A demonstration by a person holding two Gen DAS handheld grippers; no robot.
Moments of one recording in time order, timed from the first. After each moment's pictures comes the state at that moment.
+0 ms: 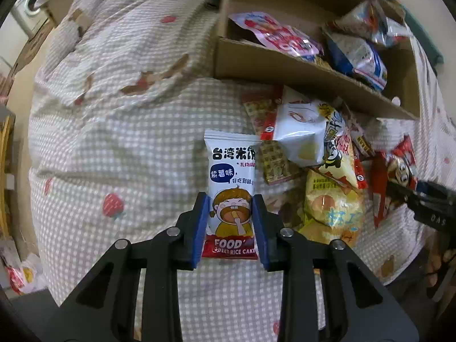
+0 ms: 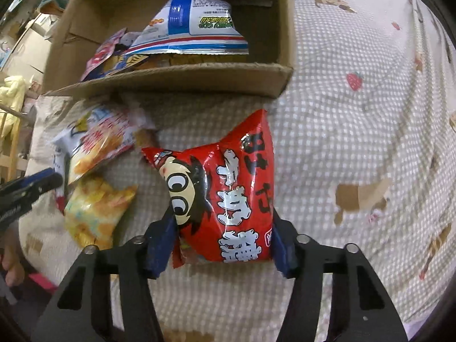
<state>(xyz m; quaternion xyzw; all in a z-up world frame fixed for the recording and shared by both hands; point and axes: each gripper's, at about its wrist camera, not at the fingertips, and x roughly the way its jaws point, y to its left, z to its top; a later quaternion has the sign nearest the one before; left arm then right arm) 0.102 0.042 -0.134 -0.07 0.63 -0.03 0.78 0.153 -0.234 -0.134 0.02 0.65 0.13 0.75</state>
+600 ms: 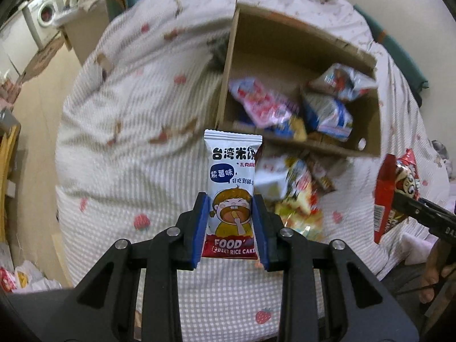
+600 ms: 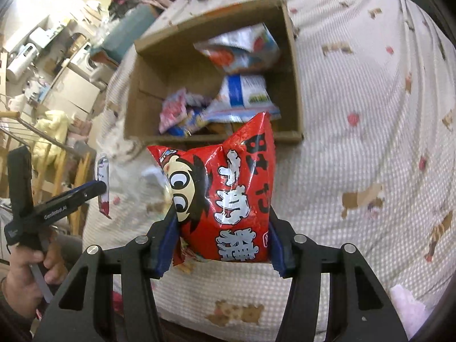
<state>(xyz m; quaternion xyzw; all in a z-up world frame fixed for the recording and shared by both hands) 0.092 0.062 -0.040 -0.08 0.55 -0.03 0.83 0.129 -0.253 -0.040 0.12 0.56 0.20 0.80</state>
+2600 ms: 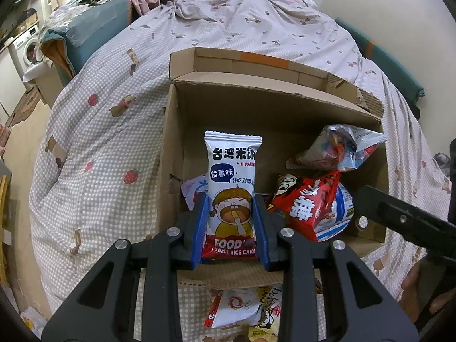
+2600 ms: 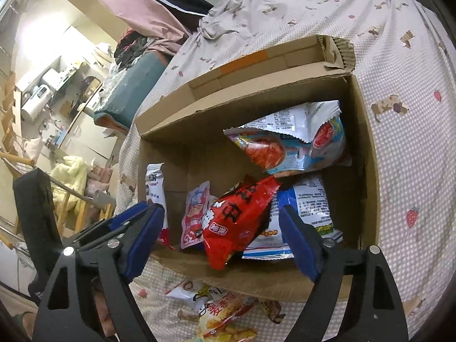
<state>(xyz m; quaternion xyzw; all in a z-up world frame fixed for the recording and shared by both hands) 0.229 0.005 -0.059 -0.05 0.48 -0.06 0.87 0.255 -0.203 -0.042 0.20 0.48 0.21 0.83</state>
